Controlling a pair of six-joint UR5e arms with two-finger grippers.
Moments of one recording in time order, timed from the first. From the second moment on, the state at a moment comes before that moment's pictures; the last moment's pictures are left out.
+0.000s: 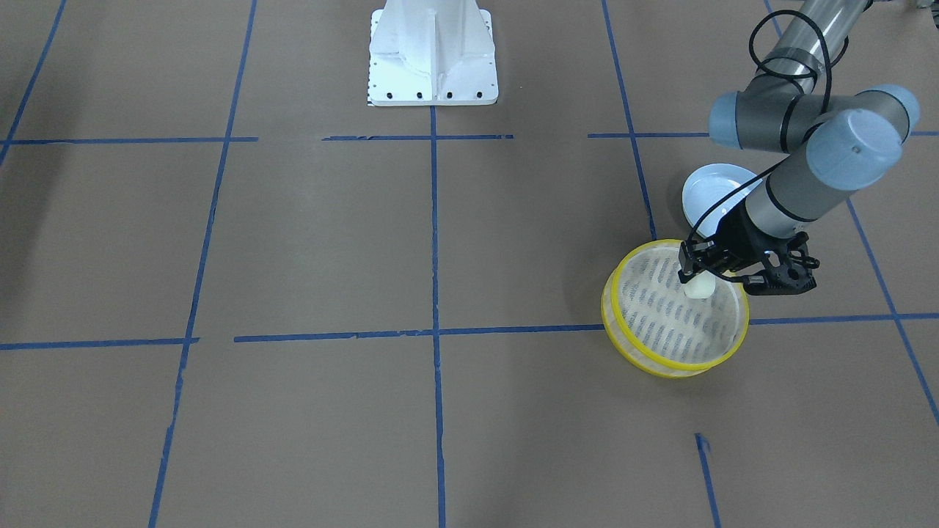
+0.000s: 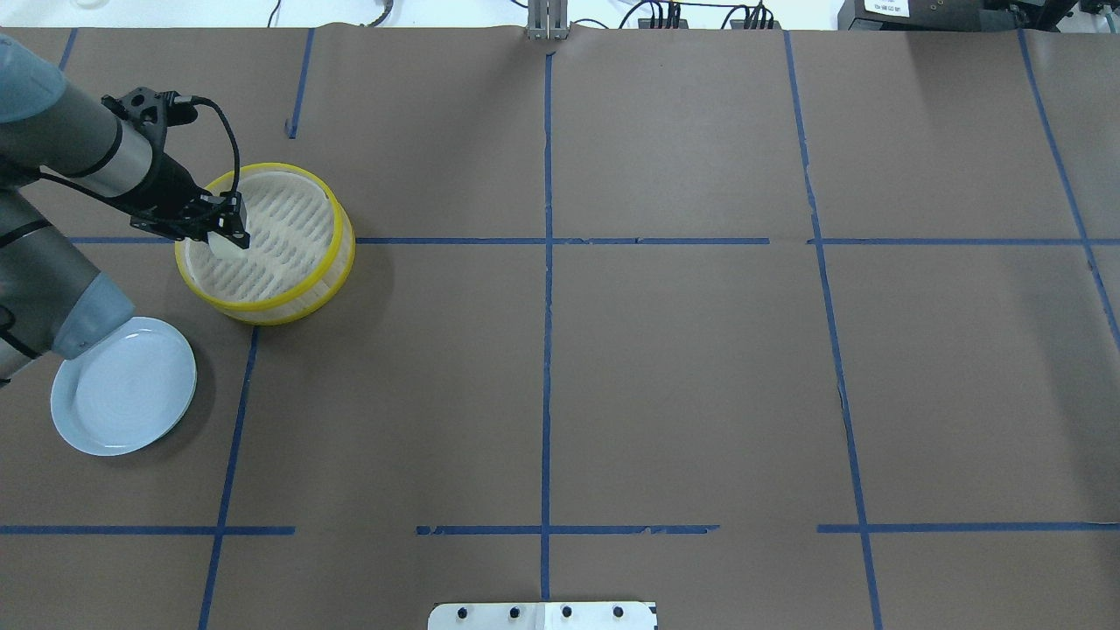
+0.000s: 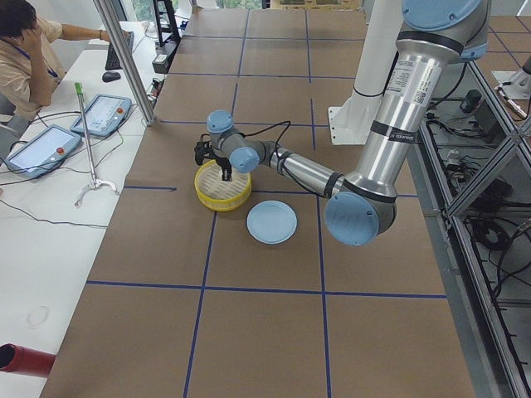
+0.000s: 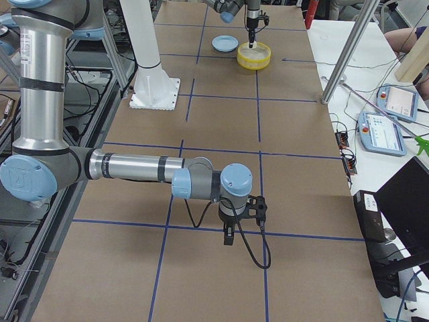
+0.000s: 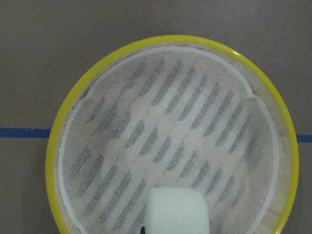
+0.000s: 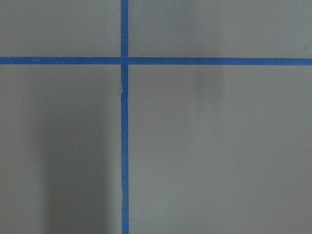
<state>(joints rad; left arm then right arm) -0.95 -1.91 -1.56 -1.94 -2.24 -0.94 1.57 -1.68 1.65 -1.57 2.29 0.01</state>
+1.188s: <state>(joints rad) -0.89 -1.94 -1.50 -1.94 -2.20 -0.95 1.57 -1.68 1.65 -1.57 2.29 0.01</state>
